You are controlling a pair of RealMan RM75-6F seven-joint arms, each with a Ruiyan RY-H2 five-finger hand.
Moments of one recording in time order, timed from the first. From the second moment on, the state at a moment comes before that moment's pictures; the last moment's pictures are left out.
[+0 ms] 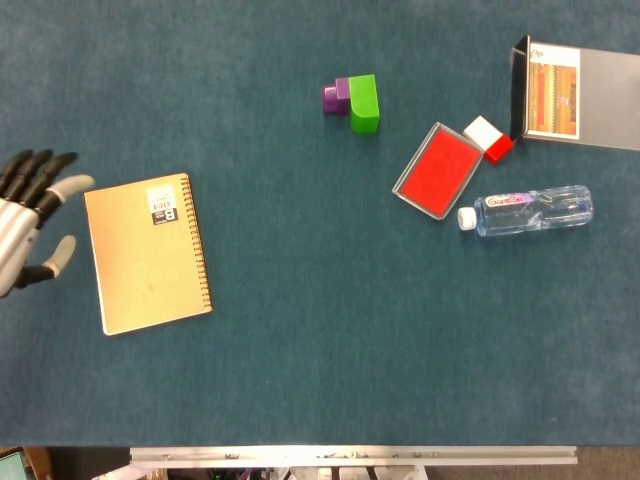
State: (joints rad) left arm -0.29 -1.20 0.01 -1.29 1.75 1.35 -0.34; right arm 0.12 -1.05 0.08 -1.66 -1.54 1.48 0.14
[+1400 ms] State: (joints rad) left arm -0.37 -1.73 0.22 -0.17 1.91 1.56 -0.62; right arm 0.13 -1.05 0.08 -1.74 -1.54 1.46 0.03
